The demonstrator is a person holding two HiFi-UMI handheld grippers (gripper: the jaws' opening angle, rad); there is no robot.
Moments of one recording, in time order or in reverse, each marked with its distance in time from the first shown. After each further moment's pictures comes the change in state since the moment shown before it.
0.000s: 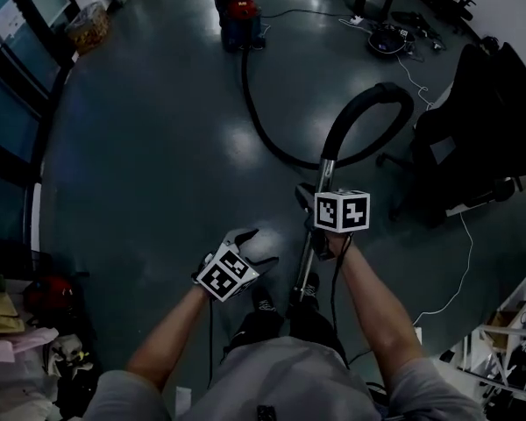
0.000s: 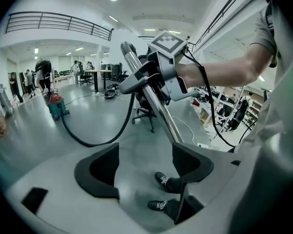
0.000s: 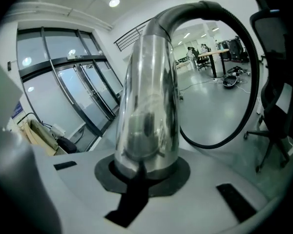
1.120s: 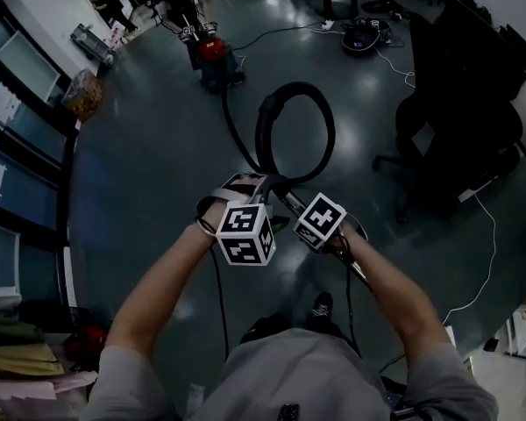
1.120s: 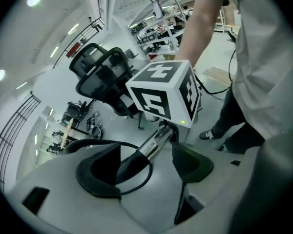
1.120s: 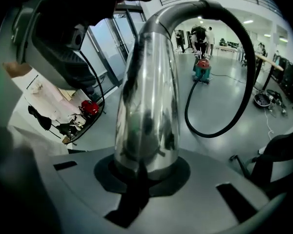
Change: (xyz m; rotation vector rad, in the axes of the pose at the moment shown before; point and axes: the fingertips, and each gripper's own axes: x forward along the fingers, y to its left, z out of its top) left arm 0.098 -0.008 0.267 1.052 0.263 0.059; right arm -0.070 -0.111 -0.029 -0.456 0.499 0.135
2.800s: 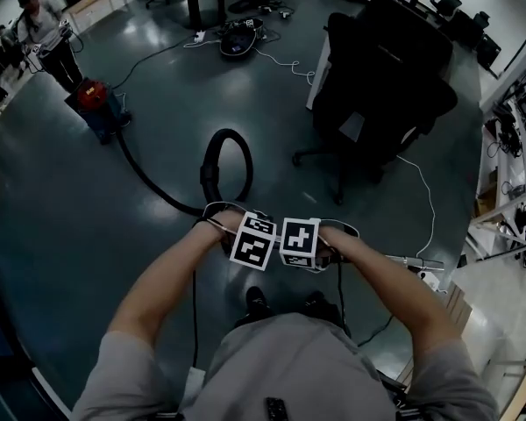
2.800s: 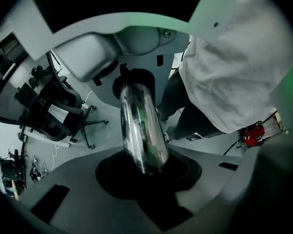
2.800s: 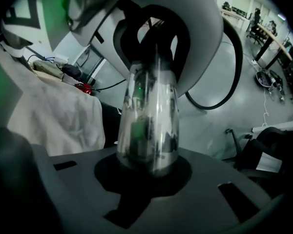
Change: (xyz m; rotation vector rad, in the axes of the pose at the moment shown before) left arm 0.085 -0.018 -0.123 0.601 -0.127 -0.700; right arm 0.029 -0.011 0.046 0.119 0.437 -0.003
